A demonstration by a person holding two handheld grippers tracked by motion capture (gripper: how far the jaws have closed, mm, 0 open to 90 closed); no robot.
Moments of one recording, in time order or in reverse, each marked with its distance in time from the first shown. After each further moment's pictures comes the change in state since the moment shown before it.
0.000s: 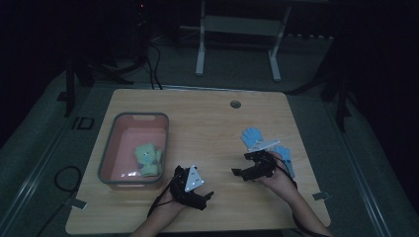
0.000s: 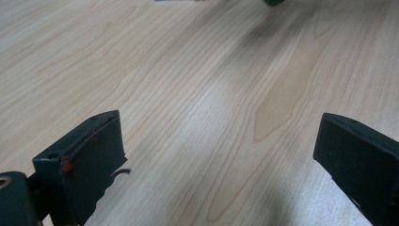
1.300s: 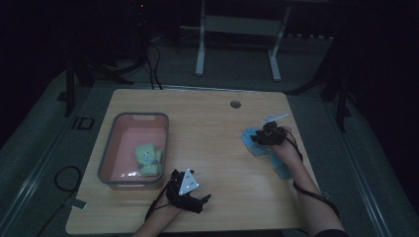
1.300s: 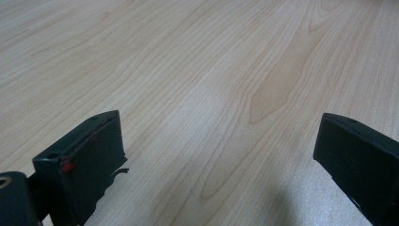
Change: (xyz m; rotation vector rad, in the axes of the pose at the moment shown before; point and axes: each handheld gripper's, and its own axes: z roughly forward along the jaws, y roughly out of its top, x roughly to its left) left arm 0.000 -0.016 -0.003 -0.030 -0.021 -0.032; right arm -0.130 0.019 0.016 0.042 -0.216 0.016
